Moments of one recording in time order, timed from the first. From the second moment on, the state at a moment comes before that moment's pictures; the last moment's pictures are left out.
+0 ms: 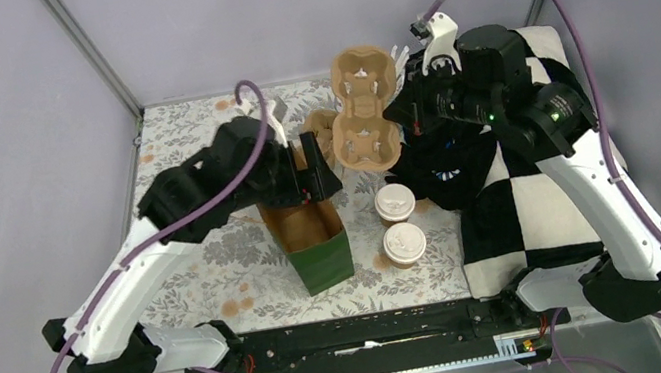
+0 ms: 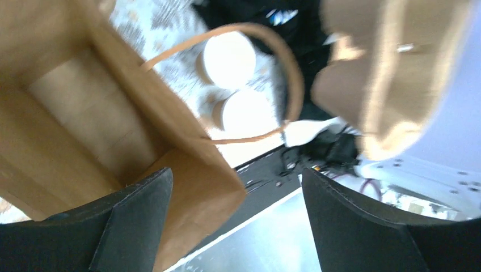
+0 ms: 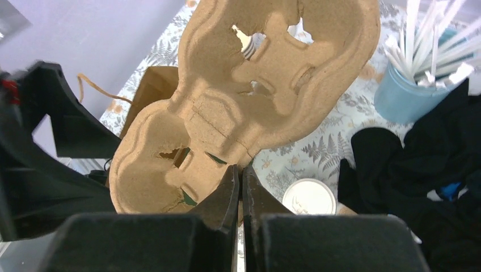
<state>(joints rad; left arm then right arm) -0.90 1.27 1.67 -1.13 -0.06 -0.77 0.57 1.27 1.74 -0.88 -0.18 0.28</state>
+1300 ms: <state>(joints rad) -0.44 1.38 2.17 -1.08 0.10 -0.48 0.86 1.50 1.94 -0.88 -0.37 0.08</state>
